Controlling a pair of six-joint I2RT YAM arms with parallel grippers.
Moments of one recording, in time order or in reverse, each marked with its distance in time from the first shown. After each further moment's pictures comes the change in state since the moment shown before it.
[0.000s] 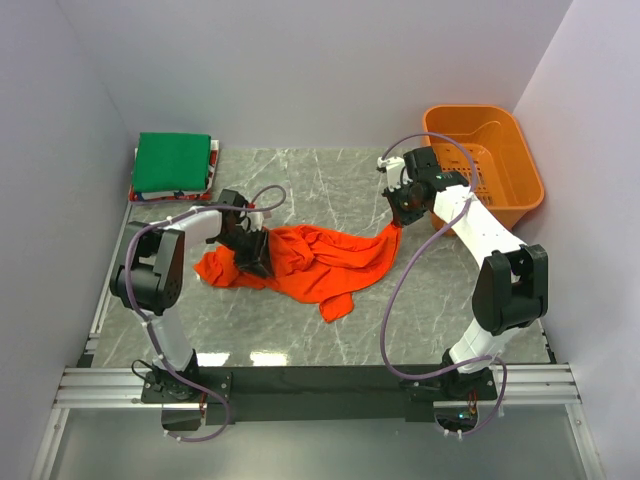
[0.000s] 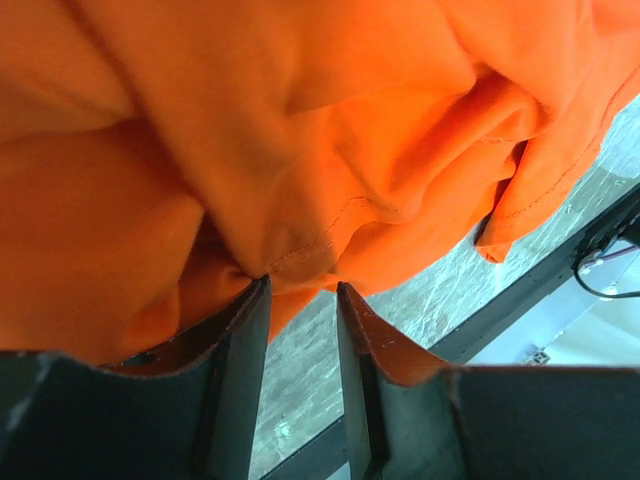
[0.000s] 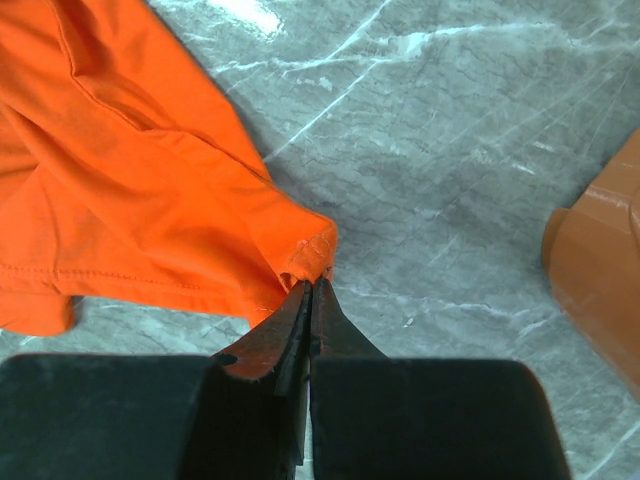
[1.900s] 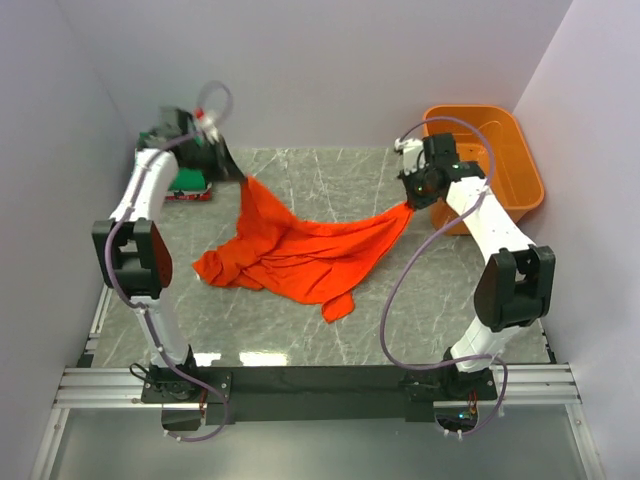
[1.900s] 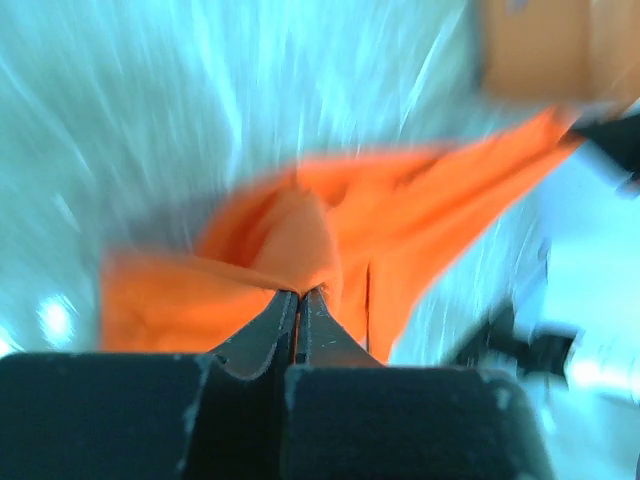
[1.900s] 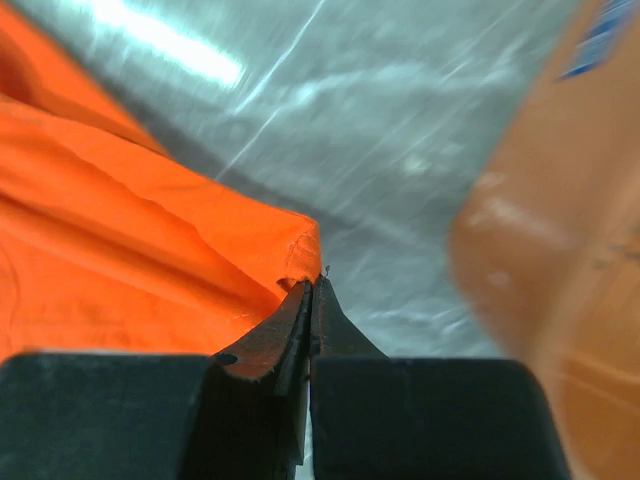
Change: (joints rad) left arm 0.231 0.100 0.648 -0.192 0.167 -0.035; right arm -0.080 0.014 0.080 0.008 0.016 -0.025
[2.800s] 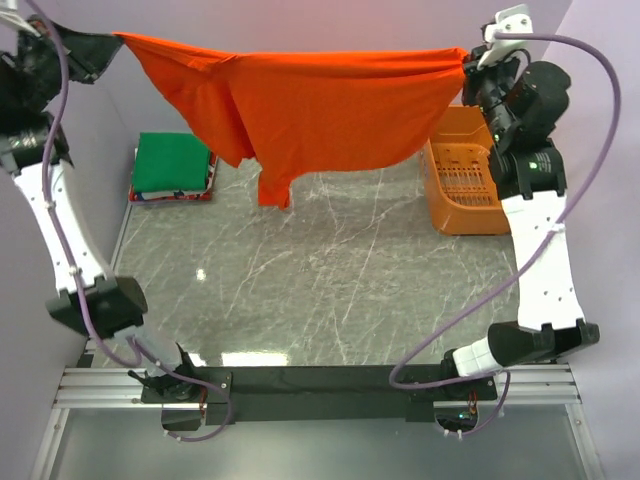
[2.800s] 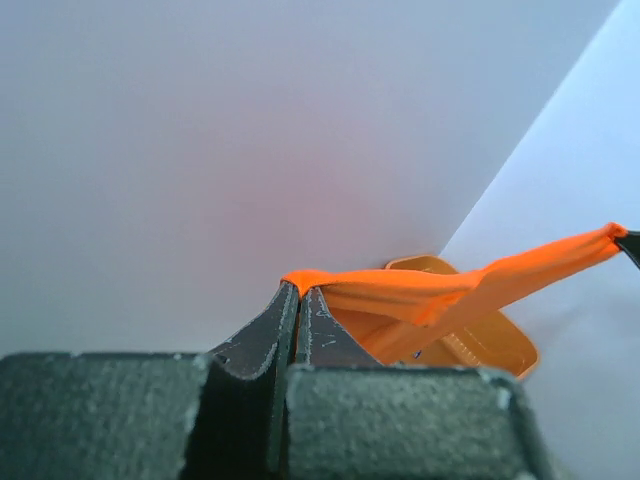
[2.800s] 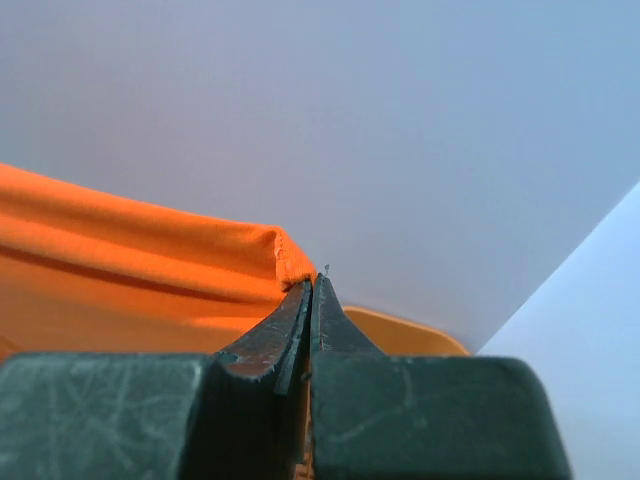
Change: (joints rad) left arm 0.445 -0.233 0.438 0.772 0.177 -0.548; right arm -0.042 -0.232 0.476 0.438 0.092 0.028
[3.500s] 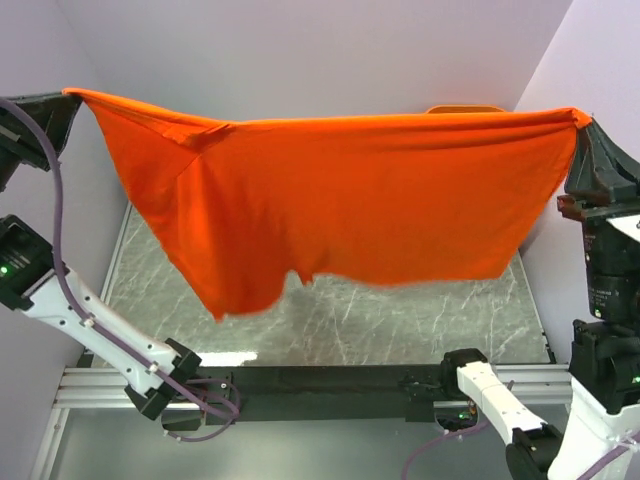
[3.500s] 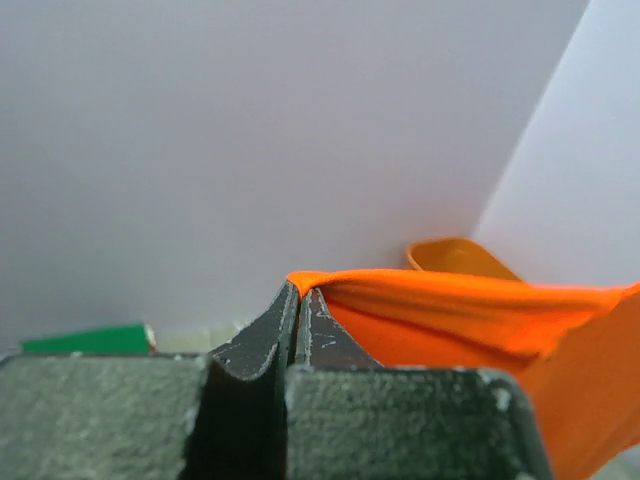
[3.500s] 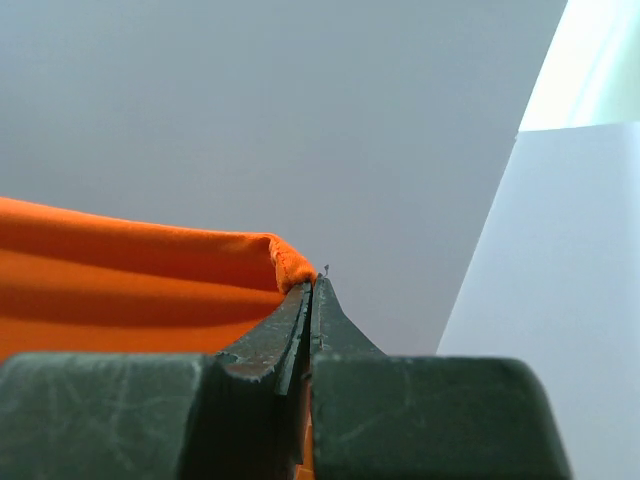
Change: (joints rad) left arm 0.555 -0.551 -0.252 0.221 0.318 -0.364; right arm 0.011 -0.631 -0.190 0.018 -0.021 -0.032
